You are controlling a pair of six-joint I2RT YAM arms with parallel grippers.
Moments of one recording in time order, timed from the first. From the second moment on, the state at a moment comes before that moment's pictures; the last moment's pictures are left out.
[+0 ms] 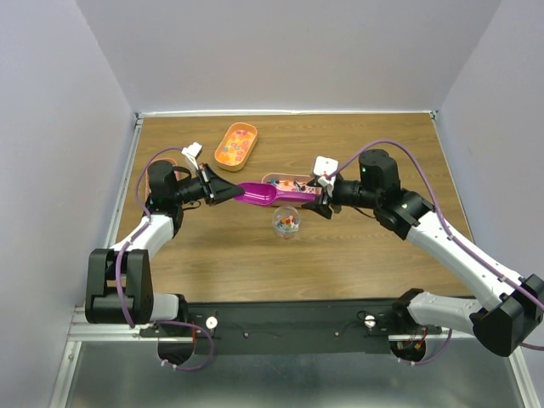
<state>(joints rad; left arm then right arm) -0.02 1.35 0.63 0.56 1.11 -1.07 0.61 1.15 1.03 -0.29 -0.55 -0.52</state>
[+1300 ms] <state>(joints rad) -0.01 1.30 0.63 0.58 1.14 -1.12 0.58 1.21 1.03 -0.28 -0.73 -0.58</state>
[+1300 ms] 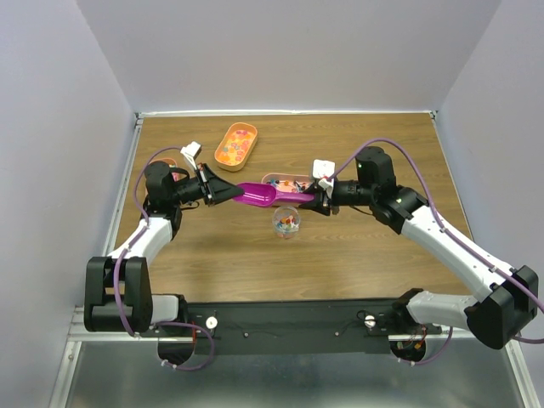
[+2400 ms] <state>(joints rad) 0.01 1.25 0.59 0.60 1.09 -1.22 0.58 1.18 1.01 -0.22 -0.63 -0.55</state>
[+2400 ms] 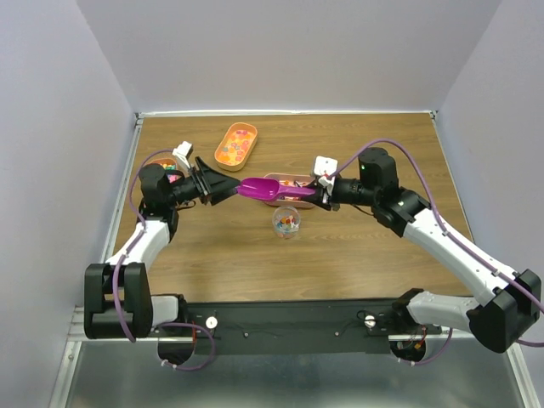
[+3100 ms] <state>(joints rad) -0.20 1.51 1.06 -0.12 0.36 -0.43 0.35 1.40 1.28 -0.64 -0.44 -0.72</state>
